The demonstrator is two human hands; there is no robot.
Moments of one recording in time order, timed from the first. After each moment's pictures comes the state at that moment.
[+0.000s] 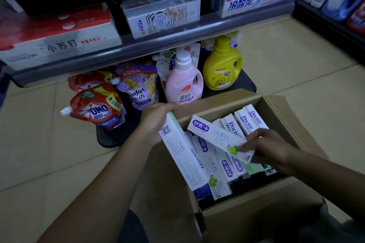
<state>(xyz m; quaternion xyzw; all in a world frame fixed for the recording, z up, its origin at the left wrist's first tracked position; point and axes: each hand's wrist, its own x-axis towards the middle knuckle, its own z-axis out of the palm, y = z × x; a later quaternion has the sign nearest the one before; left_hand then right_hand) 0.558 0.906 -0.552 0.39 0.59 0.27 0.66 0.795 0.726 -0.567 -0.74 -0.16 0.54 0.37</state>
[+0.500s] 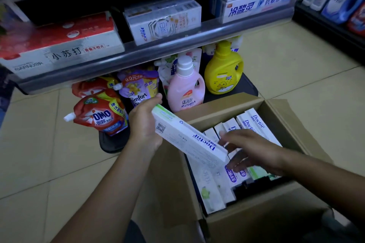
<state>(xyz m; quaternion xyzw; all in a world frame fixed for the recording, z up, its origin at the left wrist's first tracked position) 0.546 0.900 -0.527 0.24 0.52 0.43 0.70 0.760 0.747 -0.534 -0.67 -0.31 0.62 0.28</state>
